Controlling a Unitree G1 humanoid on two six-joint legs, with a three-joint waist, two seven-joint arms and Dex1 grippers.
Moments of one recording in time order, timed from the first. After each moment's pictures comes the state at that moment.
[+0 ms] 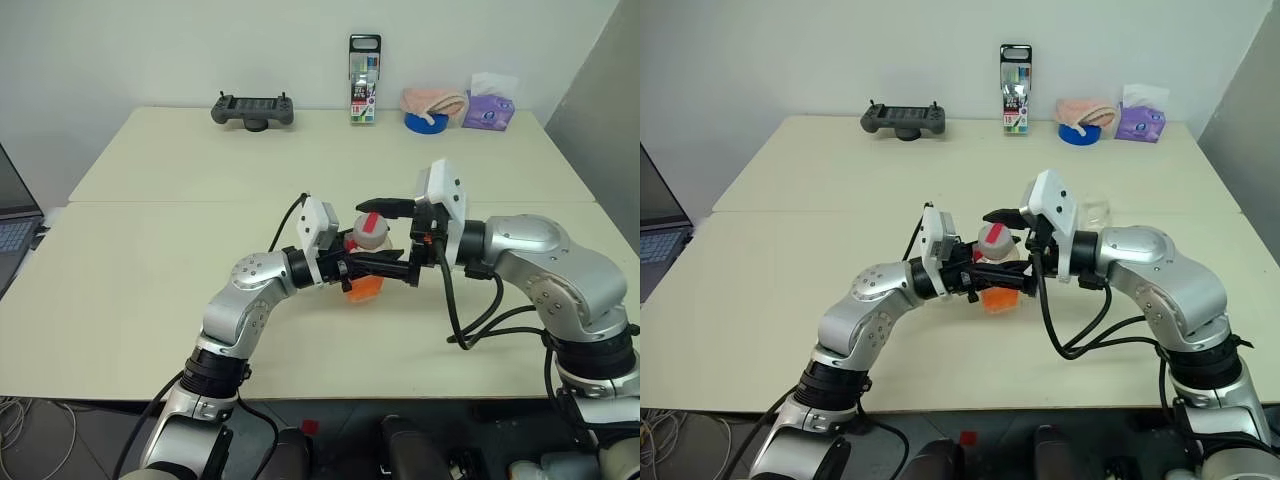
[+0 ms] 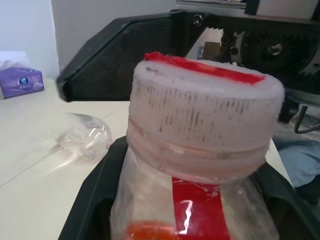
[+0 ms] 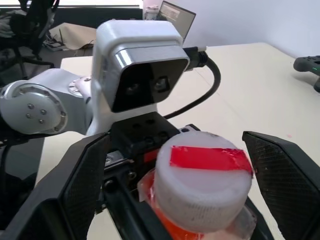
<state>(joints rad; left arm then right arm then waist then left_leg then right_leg) -0.52 0.27 -0.16 -0.09 -0.45 0.36 -0.88 -0.69 -0.55 0.13 -0.40 0.57 0.78 0.78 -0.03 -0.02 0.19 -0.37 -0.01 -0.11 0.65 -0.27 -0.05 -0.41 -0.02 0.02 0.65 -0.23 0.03</state>
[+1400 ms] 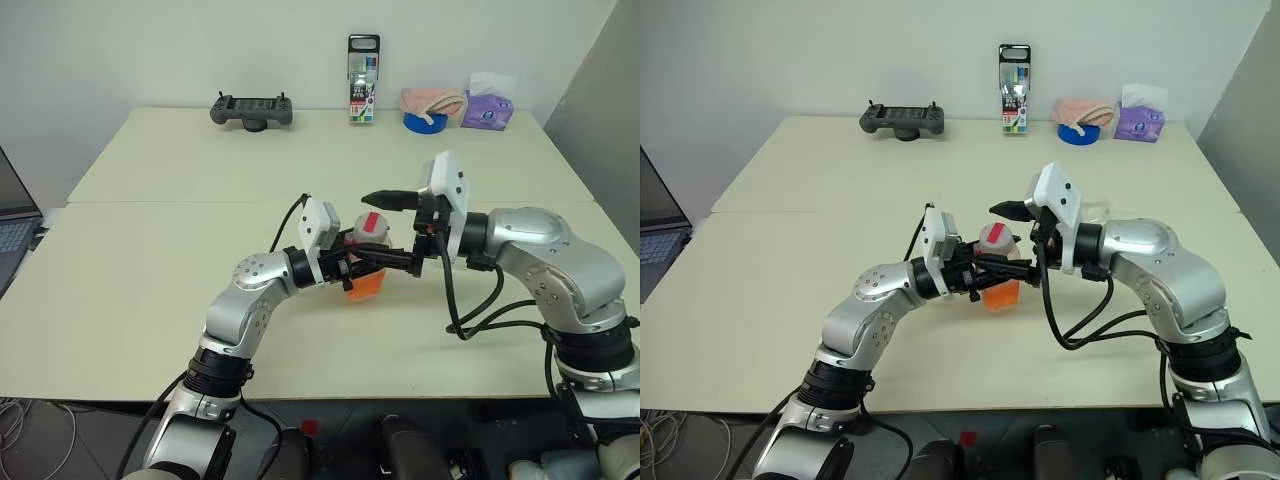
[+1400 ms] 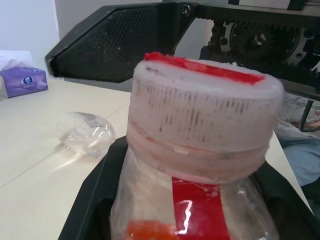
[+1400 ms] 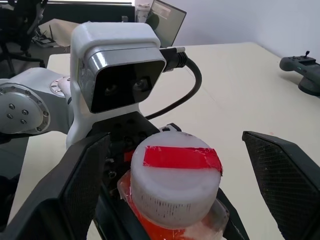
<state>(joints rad) -0.52 0.25 -0.16 -0.07 -0.43 0.34 -0.88 -0.70 -0.56 0.13 -0.35 0.53 0.75 0.82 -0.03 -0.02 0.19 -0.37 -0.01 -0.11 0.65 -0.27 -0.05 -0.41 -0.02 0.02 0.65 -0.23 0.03</state>
